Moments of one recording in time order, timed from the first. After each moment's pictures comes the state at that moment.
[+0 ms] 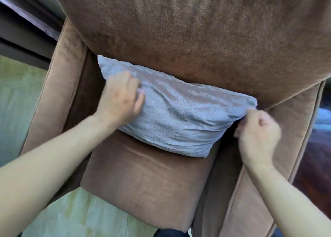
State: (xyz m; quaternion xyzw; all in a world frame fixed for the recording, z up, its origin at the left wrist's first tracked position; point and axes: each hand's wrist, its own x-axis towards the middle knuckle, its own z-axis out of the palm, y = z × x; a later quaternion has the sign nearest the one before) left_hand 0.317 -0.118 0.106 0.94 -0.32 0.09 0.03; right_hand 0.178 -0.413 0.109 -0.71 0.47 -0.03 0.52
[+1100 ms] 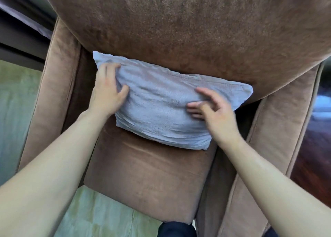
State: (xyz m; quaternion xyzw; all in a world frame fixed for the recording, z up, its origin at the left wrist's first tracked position) left_hand 0.330 -0.094 0.083 0.97 -0.08 -0.10 0.21; right_hand 0.199 -0.370 0.099 -0.62 0.30 0.09 0.72
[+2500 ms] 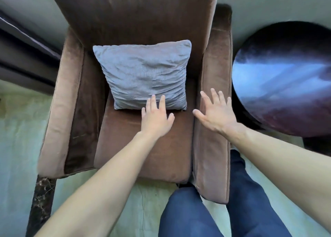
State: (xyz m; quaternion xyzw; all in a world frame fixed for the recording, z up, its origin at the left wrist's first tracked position) left_hand 0.013 -0.193 0.166 0.95 -0.18 -0.25 0.06; right_hand -0.068 -0.397 0.150 -0.94 0.20 0.22 0.16
